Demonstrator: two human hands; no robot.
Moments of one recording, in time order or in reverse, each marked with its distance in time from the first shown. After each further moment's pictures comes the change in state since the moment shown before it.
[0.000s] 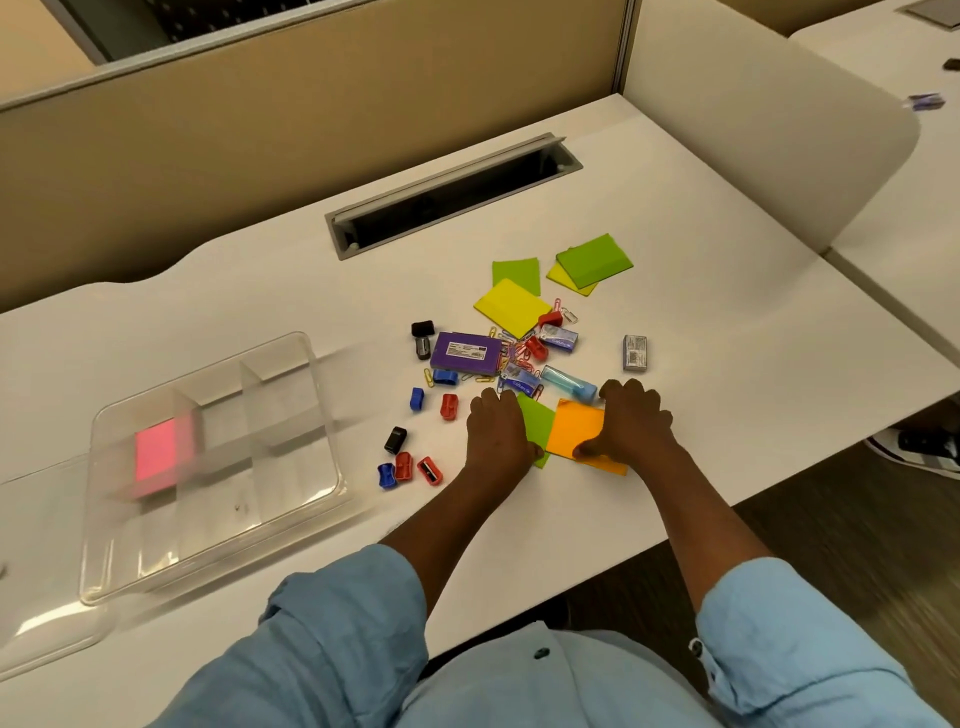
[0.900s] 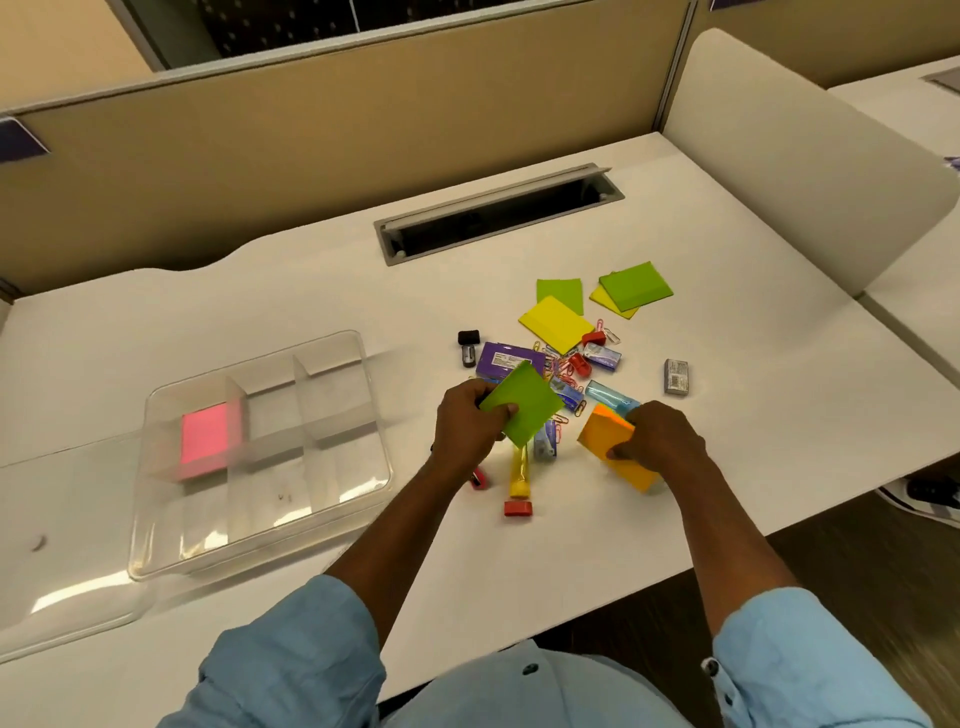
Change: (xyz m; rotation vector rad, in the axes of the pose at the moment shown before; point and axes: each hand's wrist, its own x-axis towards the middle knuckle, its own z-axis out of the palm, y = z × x) left_hand -0.020 -0.074 -0.068 -0.884 0.169 -0.044; right_hand -0.013 -0.034 -0.016 0.014 -0.034 0.047
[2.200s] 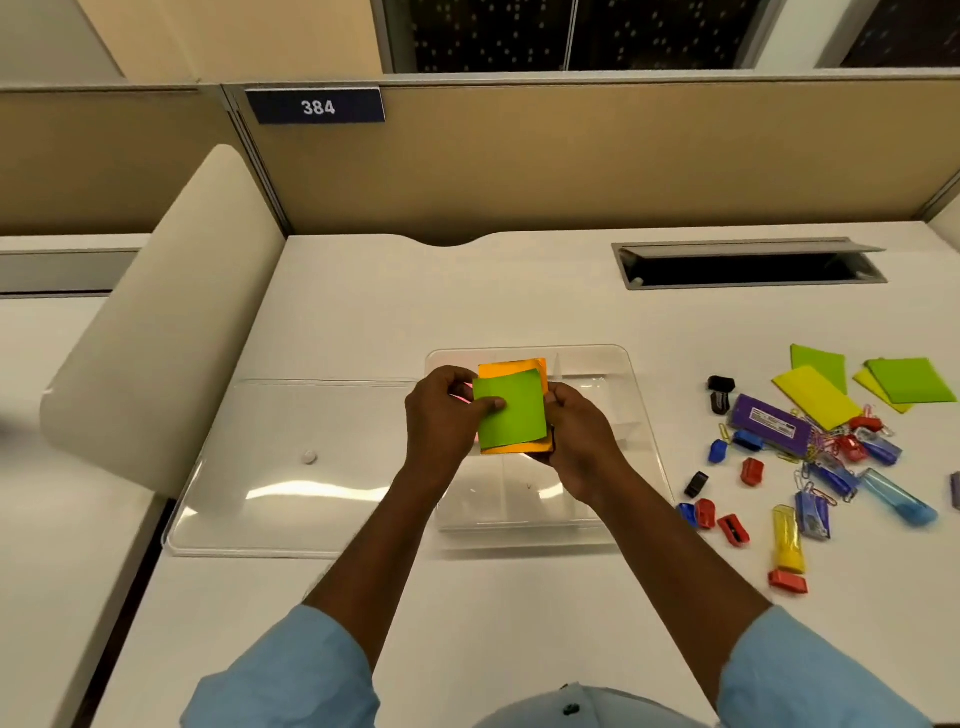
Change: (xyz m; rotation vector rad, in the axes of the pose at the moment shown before) left_hand -0.043 -0.099 -0.329 -0.025 0.527 -0.003; right_hand -0.158 -0.394 0.084 1.230 -0.332 -0.338
